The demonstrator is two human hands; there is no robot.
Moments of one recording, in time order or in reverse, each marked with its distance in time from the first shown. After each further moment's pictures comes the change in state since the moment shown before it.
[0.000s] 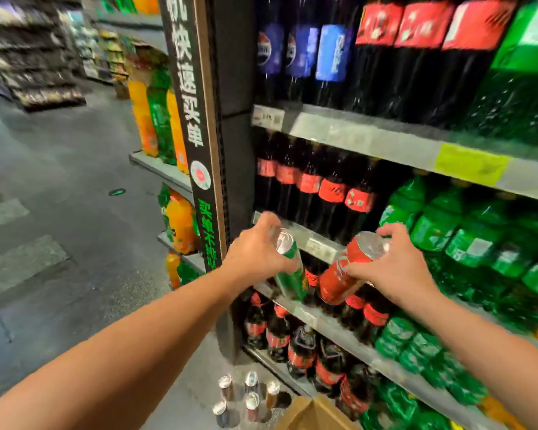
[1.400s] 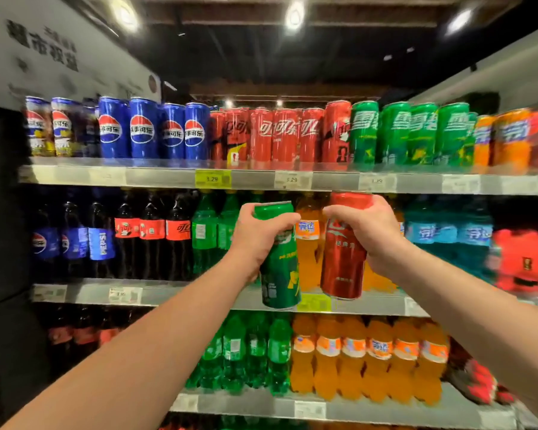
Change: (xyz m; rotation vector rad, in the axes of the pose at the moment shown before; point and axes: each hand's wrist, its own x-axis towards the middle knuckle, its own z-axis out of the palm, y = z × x) left_hand -0.085 0.442 -0.002 -1.049 -0.216 0.477; right_hand -0.104 -0.077 -0.420 0.545 0.629 -0.214
